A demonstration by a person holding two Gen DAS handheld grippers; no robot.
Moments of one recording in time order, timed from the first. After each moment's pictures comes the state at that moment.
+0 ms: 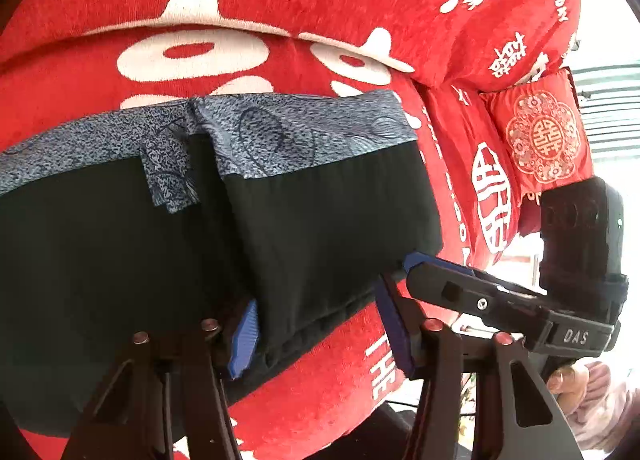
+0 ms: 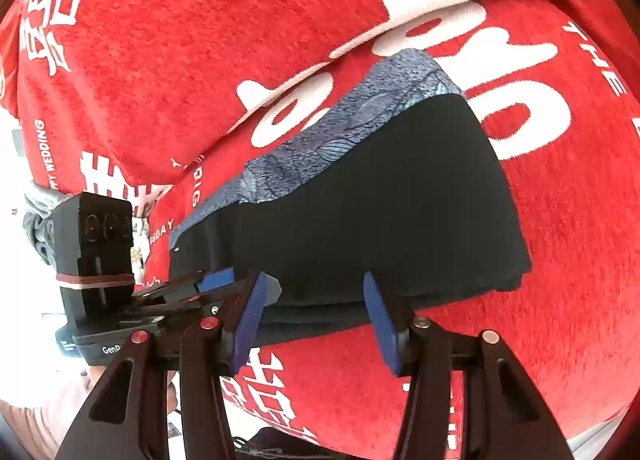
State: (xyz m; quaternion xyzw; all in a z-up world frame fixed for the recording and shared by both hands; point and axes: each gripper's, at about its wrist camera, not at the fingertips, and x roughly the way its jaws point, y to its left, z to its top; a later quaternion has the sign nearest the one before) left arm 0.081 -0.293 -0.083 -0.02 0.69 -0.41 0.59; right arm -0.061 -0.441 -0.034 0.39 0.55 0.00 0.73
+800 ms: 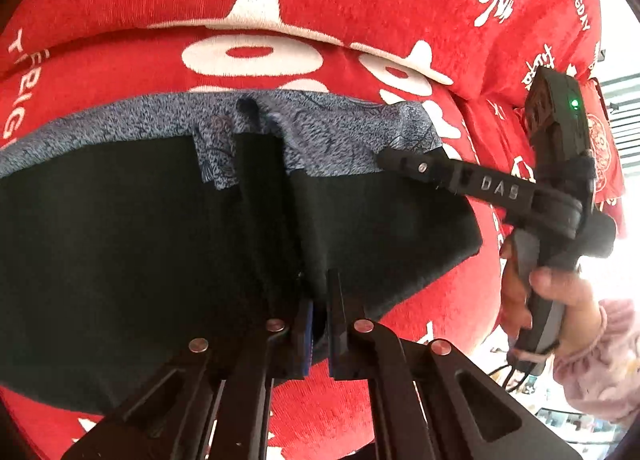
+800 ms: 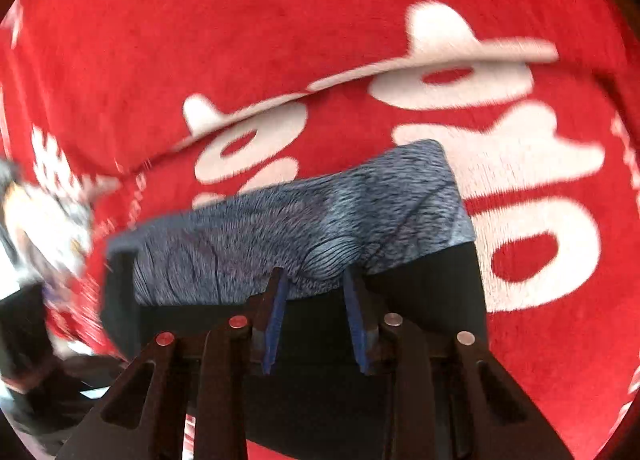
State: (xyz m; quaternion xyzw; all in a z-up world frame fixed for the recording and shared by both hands) left arm 0.066 -0.263 -0.080 0.01 0.67 -0.35 0.65; right arm 0.017 -0.449 -0.068 0.26 0.58 -0.02 0.77
